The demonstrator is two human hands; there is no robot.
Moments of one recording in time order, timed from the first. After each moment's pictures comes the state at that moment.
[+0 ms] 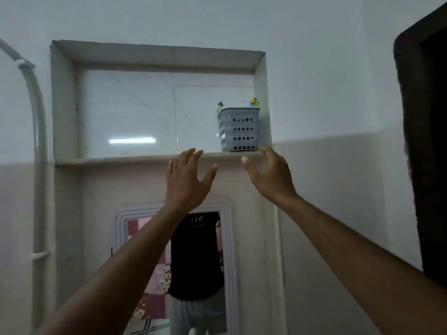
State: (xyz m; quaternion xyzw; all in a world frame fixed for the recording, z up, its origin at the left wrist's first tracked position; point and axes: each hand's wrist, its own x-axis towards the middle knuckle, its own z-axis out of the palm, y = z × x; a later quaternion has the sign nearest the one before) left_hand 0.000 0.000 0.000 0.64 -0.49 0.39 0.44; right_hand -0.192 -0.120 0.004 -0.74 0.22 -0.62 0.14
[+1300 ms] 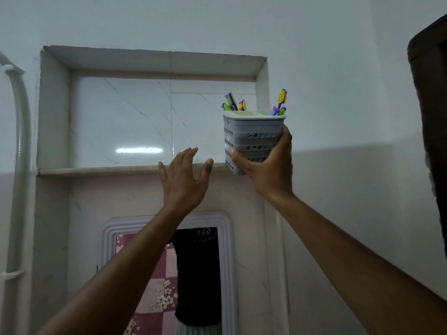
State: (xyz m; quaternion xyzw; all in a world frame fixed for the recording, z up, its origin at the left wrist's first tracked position) left_hand 0.005 -0.033 0.028 0.64 -0.45 0.38 0.50; right_hand -0.174 -0.132 0.041 -0.62 0.11 -0.76 0.16
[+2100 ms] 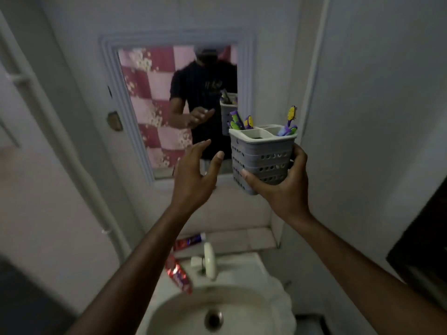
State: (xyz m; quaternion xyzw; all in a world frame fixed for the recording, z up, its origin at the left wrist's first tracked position) left_hand -0.020 0.059 -0.319 0.72 -0.46 0.12 0.51; right_hand -0.205 -0.058 -0.336 -0.70 0.25 -0.56 0.37
